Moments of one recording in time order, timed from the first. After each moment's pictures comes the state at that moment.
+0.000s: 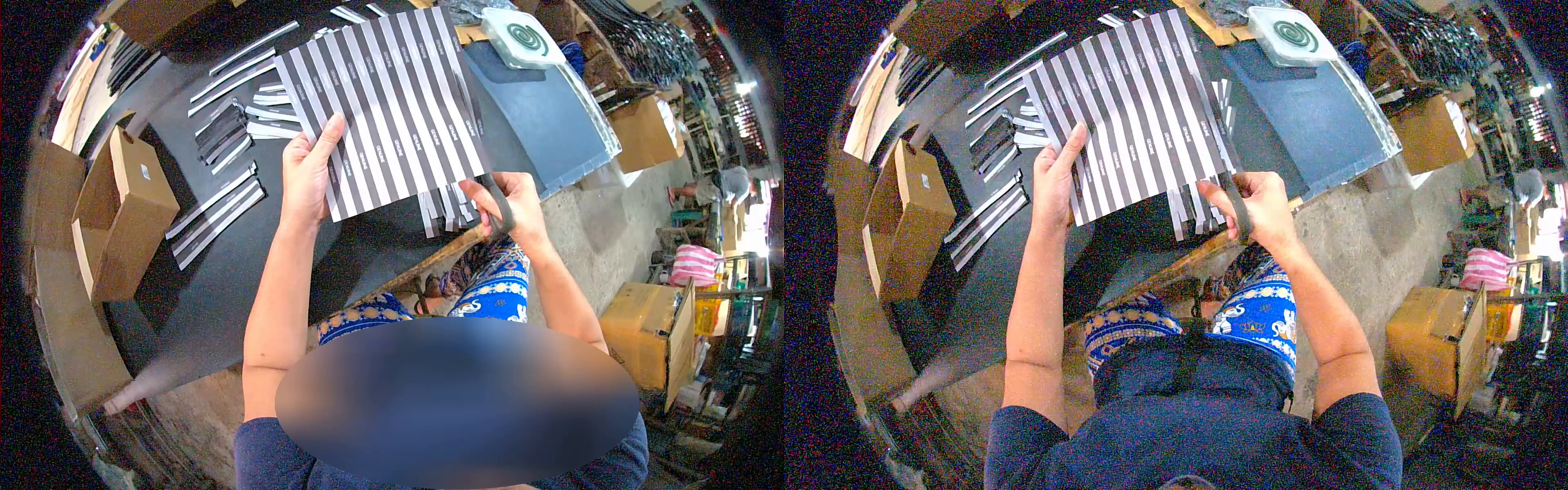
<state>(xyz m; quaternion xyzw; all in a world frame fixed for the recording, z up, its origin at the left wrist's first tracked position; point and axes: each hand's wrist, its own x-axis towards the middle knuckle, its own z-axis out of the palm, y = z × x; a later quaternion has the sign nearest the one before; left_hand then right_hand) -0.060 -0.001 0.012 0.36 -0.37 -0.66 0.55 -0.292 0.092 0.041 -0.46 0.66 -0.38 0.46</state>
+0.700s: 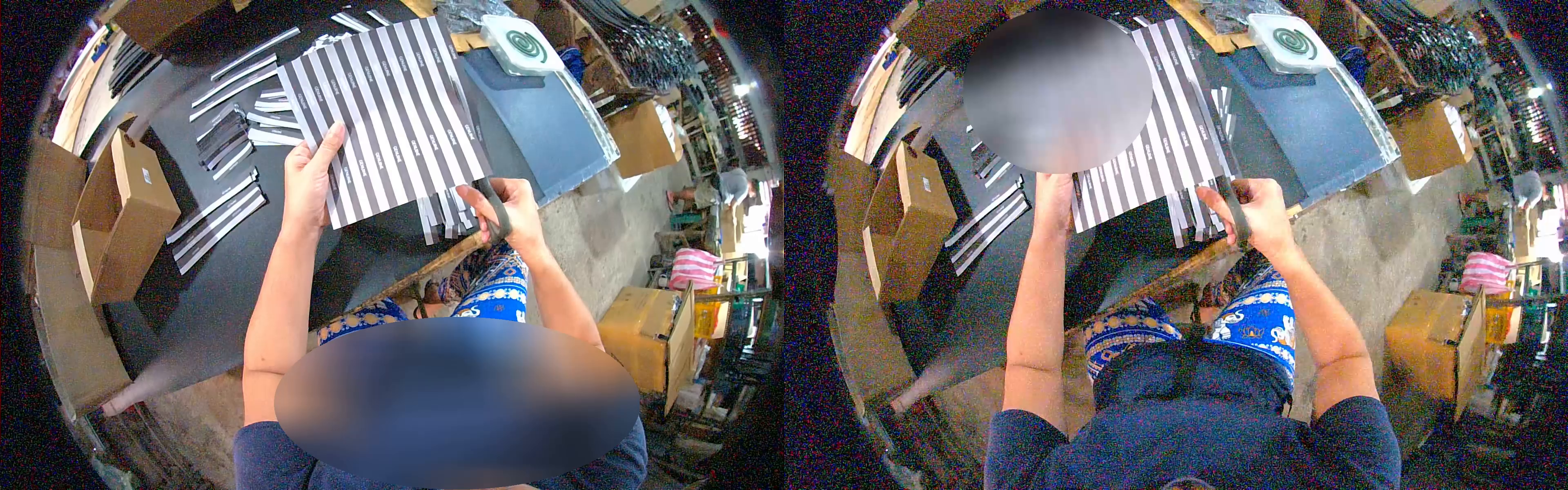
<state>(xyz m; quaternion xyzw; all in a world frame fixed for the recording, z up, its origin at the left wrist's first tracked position) -0.061 -0.003 0.011 0.37 -0.33 -0.67 0.55 -0.290 0.090 0.043 -0.47 0.66 -0.38 0.46</state>
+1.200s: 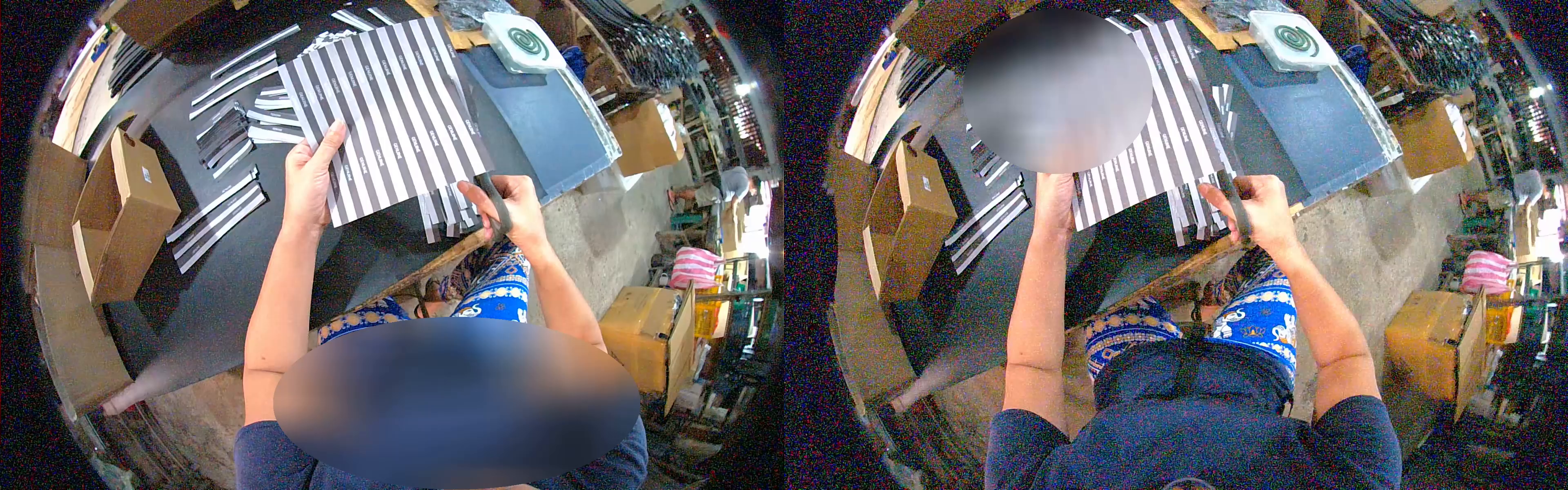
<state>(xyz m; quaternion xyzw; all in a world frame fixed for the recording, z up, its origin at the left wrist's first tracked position) -0.062 -0.003 0.011 0.36 -0.33 -0.68 0.55 -0.296 0.087 0.036 -0.47 0.68 -0.36 0.43</state>
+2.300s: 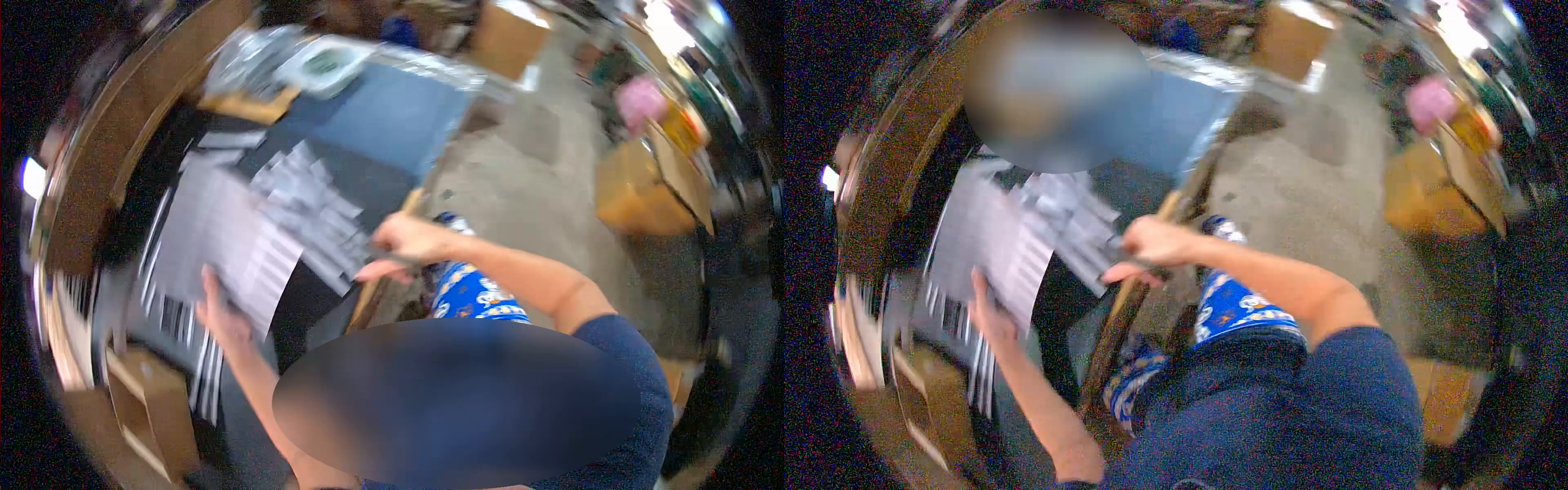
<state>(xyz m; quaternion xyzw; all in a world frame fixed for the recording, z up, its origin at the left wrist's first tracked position) -0.051 -0.014 0.007 0.41 -0.35 -0.61 0.57 -0.324 0.134 0.043 -0.60 0.62 -0.20 0.47</state>
